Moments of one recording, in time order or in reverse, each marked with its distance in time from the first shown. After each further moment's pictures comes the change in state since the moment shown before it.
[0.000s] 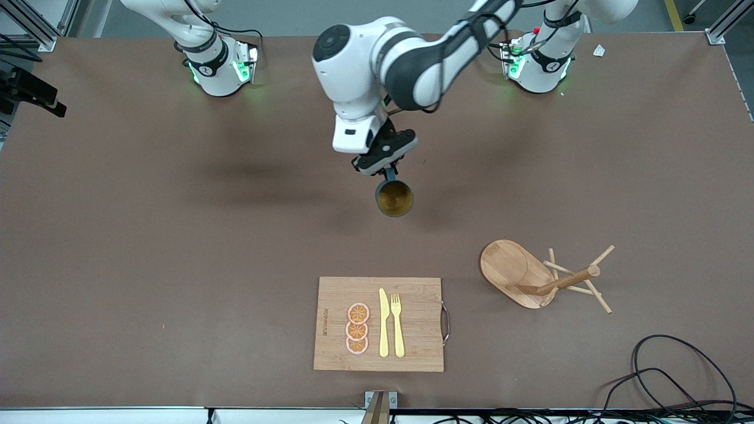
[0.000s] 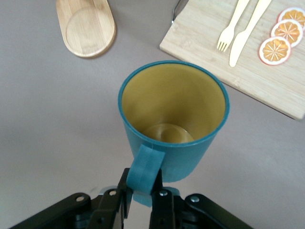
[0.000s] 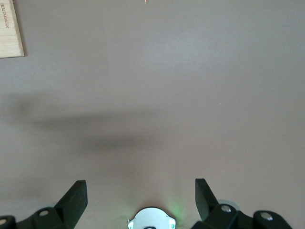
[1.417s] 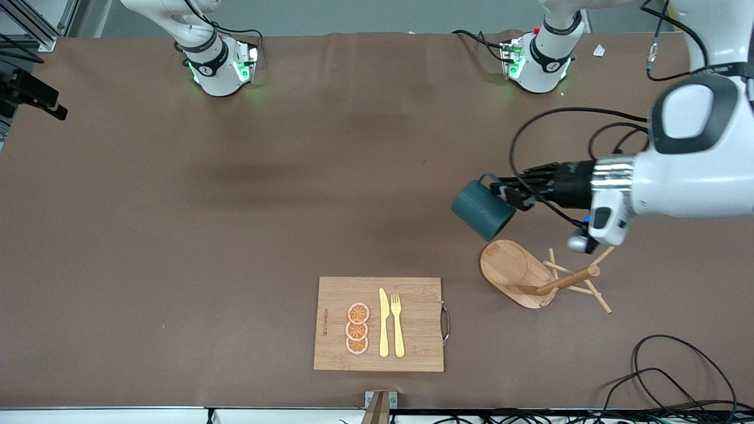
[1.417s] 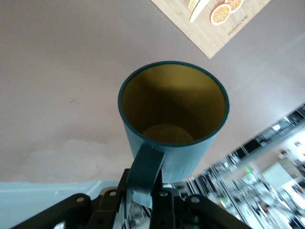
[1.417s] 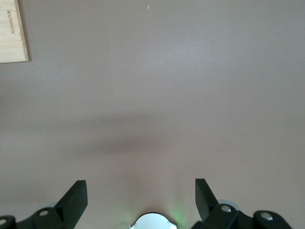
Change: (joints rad) left arm 0.757 -0.121 0.006 -0.053 -1.052 -0.223 0.754; right arm 0.003 0.000 -0.001 -0.001 0.007 0.024 0.000
